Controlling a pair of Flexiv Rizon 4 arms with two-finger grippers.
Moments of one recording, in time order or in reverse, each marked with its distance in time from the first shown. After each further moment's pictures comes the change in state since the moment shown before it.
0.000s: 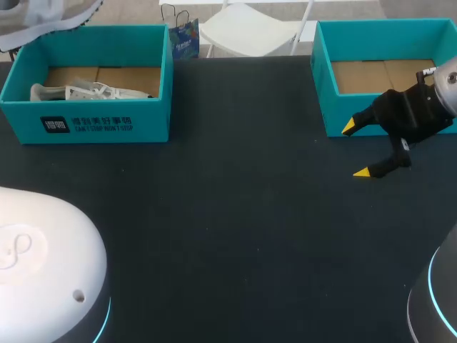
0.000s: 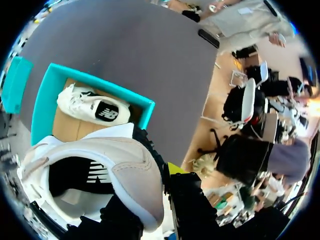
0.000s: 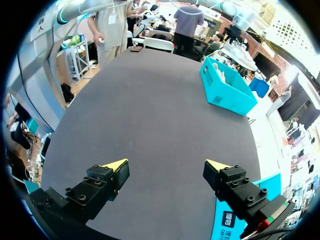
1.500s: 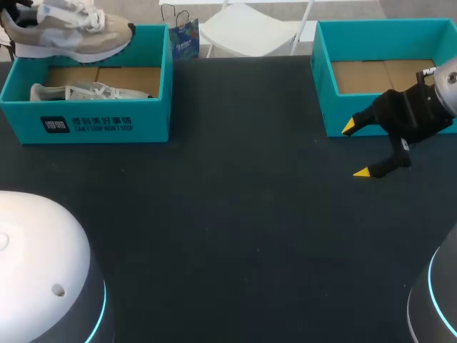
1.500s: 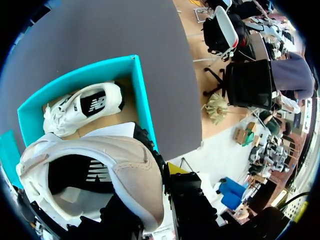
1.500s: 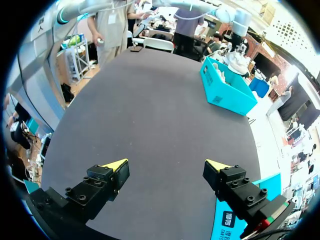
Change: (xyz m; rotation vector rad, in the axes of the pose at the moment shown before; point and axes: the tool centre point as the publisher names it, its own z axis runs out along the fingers) left arm -0.070 0.048 0.034 -0.302 -0.031 0.528; right arm 0.000 0.000 0.000 0.000 0.000 0.000
